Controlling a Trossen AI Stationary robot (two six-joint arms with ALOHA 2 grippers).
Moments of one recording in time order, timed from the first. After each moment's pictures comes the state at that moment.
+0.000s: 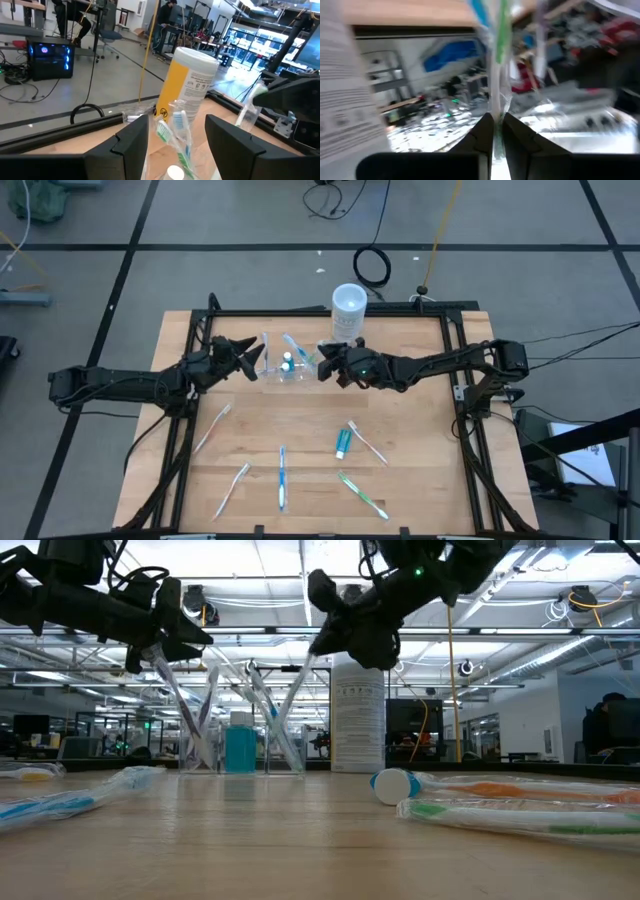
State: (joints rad) left arm 0.21 0.76 0.20 0.53 -0.49 -0.32; right arm -0.08 1.68 1.01 0.39 0.53 -2.56
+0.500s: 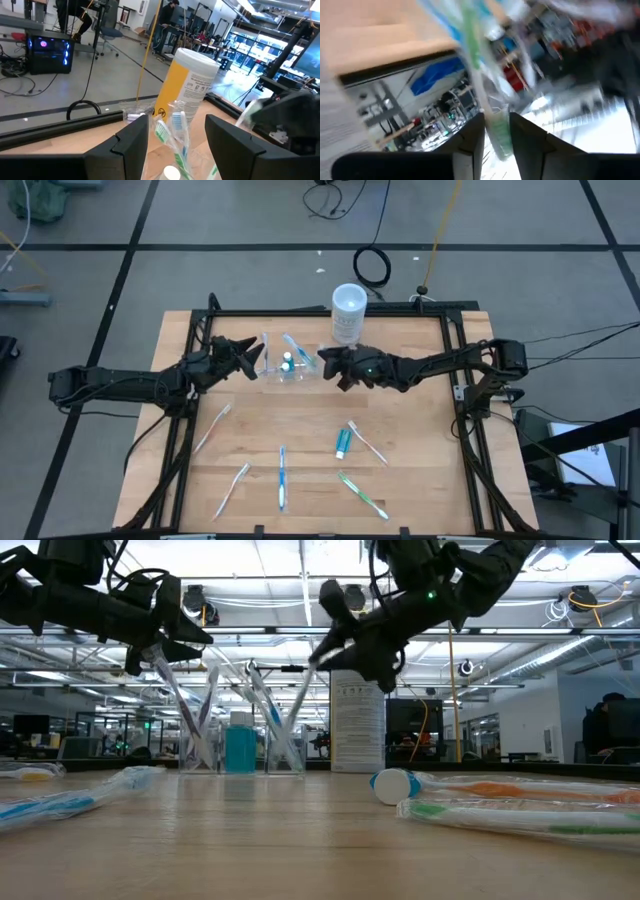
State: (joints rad) left arm 0.21 0.76 0.20 0.53 -0.50 -0.37; right arm -0.12 1.68 0.89 0.57 0.37 -2.36
